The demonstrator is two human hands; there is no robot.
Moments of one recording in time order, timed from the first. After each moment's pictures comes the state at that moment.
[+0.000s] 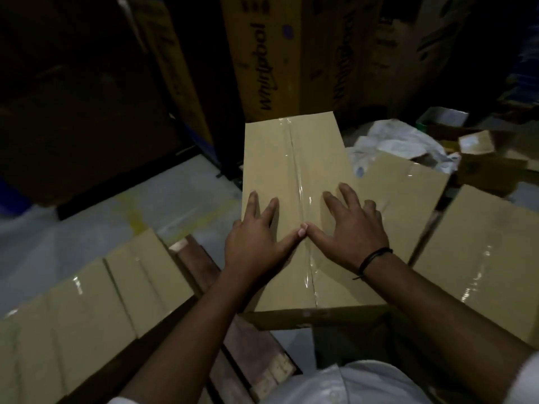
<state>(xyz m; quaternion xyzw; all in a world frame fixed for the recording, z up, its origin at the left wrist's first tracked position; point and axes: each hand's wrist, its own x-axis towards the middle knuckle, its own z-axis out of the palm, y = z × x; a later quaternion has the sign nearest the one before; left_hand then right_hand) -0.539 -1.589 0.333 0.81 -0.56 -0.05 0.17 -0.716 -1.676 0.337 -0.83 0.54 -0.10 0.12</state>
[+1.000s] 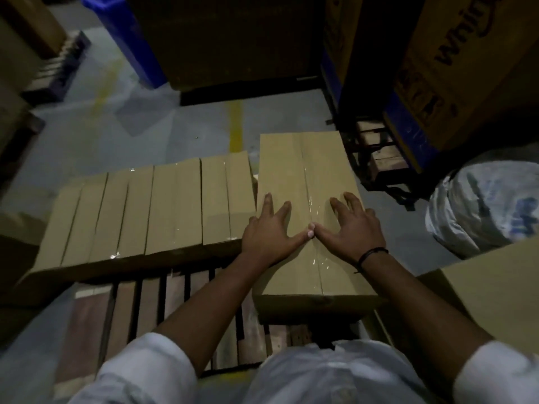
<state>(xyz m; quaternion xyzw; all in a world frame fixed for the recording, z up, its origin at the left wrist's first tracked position) -0.373 -1.545 0.215 0.92 -0.32 -0.18 0.11 -0.490 -1.712 0.204 -0.92 0.33 0.03 0.19</state>
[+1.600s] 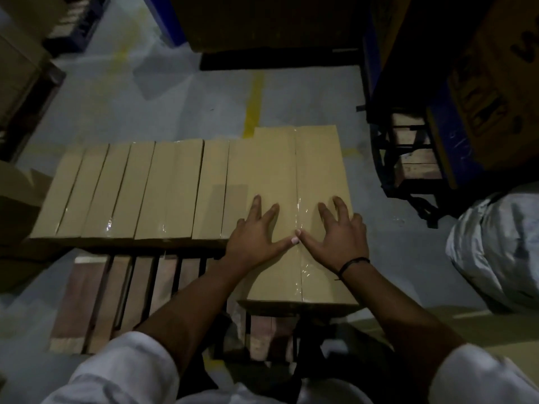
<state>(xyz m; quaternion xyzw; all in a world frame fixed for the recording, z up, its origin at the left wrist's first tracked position) -0.299 -1.626 0.153 0.93 -0.23 -0.23 0.14 -0.395 -1.814 0.136 -0.95 0.24 0.08 0.20</state>
